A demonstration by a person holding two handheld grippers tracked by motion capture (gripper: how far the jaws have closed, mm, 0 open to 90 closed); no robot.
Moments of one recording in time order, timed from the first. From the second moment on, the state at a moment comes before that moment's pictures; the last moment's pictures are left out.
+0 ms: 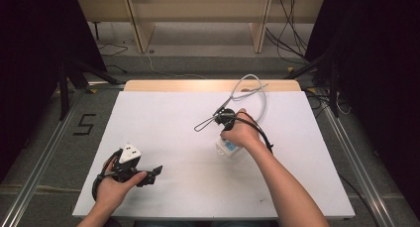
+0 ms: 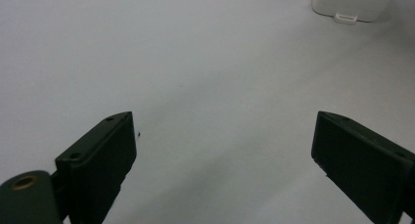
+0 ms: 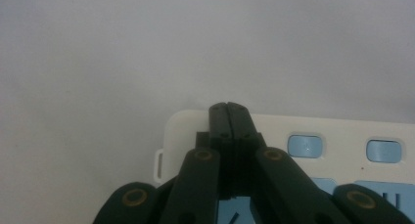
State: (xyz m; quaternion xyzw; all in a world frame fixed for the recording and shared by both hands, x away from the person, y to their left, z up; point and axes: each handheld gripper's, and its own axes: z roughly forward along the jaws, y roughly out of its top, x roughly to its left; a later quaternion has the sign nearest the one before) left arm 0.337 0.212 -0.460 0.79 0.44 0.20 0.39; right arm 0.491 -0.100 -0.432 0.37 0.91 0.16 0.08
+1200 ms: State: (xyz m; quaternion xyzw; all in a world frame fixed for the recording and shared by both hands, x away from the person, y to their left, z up) left arm 0.338 0.211 -0.461 0.79 0.44 0.19 0.39; right arm 0.492 -0.109 -0.435 0.39 0.90 0.19 0.06
